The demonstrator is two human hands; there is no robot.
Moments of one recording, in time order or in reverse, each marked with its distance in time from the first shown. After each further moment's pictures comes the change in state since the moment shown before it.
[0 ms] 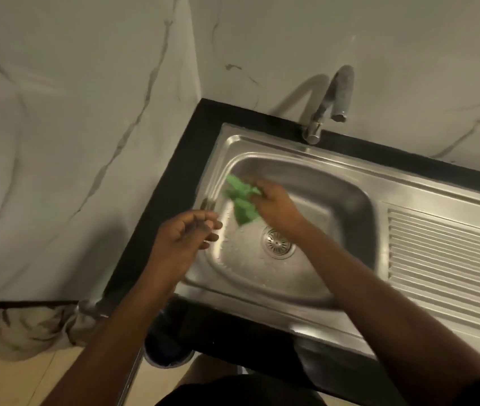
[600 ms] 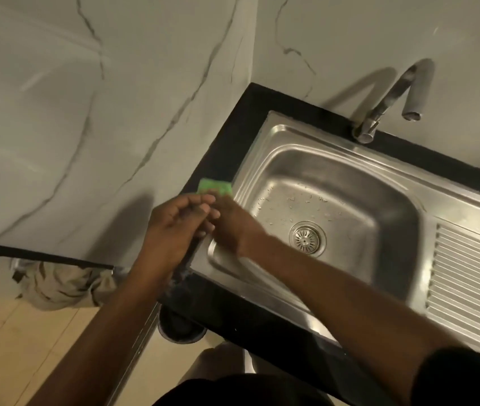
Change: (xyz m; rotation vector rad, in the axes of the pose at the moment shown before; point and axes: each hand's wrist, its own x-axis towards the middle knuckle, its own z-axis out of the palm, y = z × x) left_hand -0.022 0.002 -0.055 -0.006 0.215 -0.023; right_hand 0.008 -0.015 0.156 -0.552 -0.401 -0.408
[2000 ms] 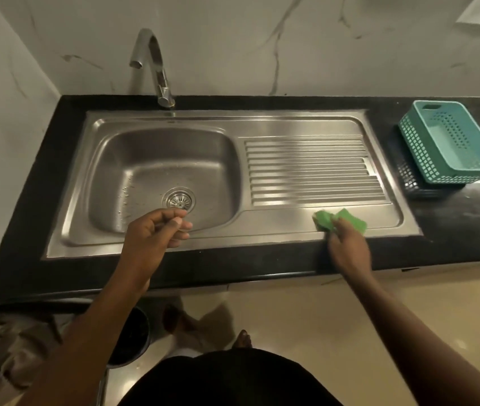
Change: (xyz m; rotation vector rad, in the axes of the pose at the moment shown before) left_hand -0.183 -0.032 0.187 0.183 -0.436 0.136; right_hand -0.569 0.137 -0.009 0.195 0.808 1.214
